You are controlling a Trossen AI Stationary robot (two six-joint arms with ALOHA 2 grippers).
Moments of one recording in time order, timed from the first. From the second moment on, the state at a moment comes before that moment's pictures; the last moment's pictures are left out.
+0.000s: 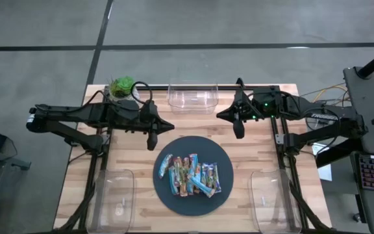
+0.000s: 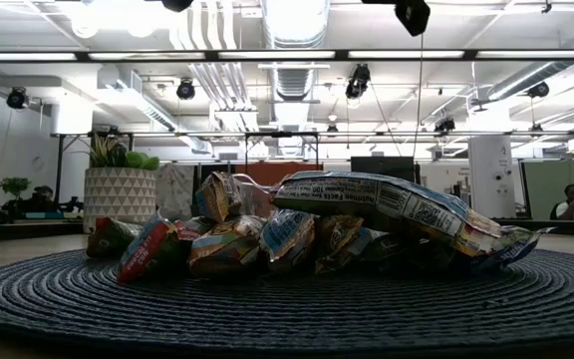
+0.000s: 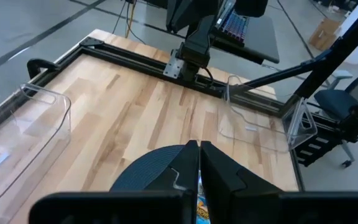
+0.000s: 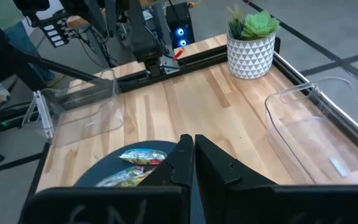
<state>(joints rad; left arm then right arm) -0.07 1.14 1.24 -0.47 -0.13 -0.34 -0.13 1.10 1.14 -0.44 -0.06 0.26</state>
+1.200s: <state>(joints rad) -0.07 1.14 1.33 -0.64 -0.07 -0.34 -0.13 1.10 1.14 -0.44 -0.06 0.24</state>
